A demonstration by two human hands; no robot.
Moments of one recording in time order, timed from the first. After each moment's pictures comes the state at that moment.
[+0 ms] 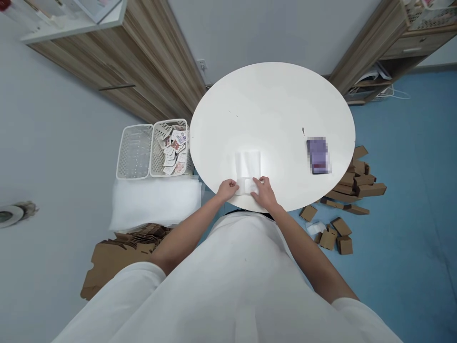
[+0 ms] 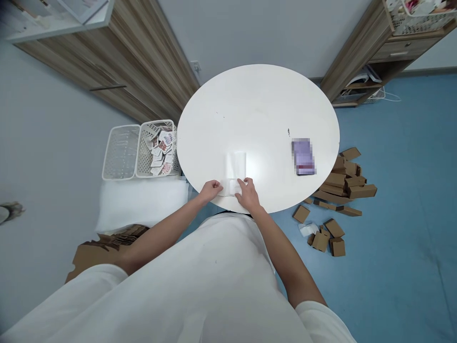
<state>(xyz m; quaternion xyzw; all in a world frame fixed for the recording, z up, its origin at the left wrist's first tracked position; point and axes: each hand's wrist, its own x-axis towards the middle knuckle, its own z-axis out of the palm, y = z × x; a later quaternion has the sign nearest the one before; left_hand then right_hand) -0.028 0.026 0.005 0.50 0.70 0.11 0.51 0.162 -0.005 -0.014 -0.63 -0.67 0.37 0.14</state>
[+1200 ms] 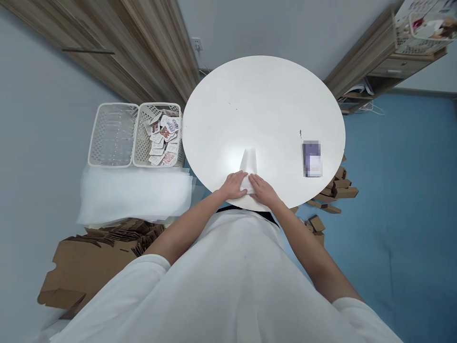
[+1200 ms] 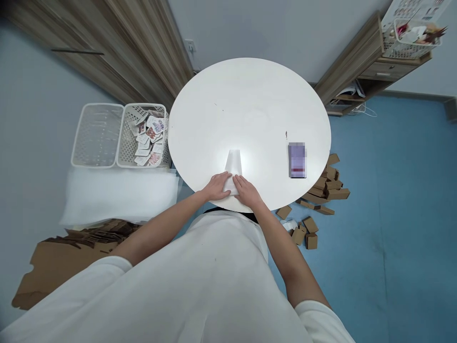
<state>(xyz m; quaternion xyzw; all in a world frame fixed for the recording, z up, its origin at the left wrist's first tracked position) -0.001 0.031 0.005 0.82 0.46 0.04 0.33 0.188 0.006 -0.006 -0.47 -0.81 0.35 0.10</state>
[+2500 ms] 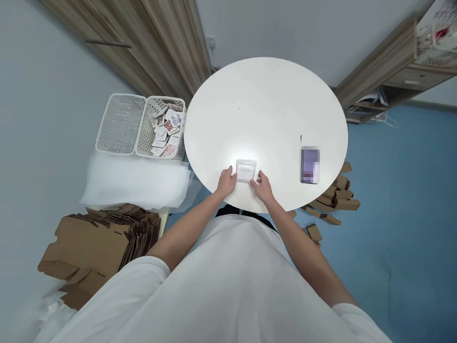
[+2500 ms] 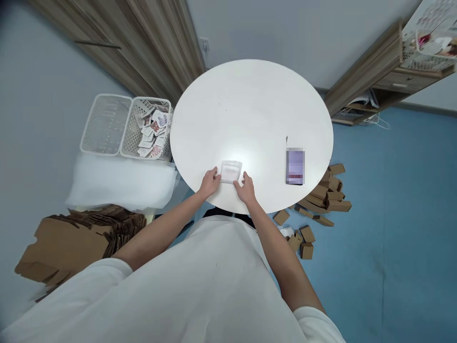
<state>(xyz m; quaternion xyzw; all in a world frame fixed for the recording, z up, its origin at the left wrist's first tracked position) 0.022 0.028 -0.006 0.54 0.72 0.17 0.40 0.193 0.023 0.010 -0.67 -0.50 0.51 0.19</state>
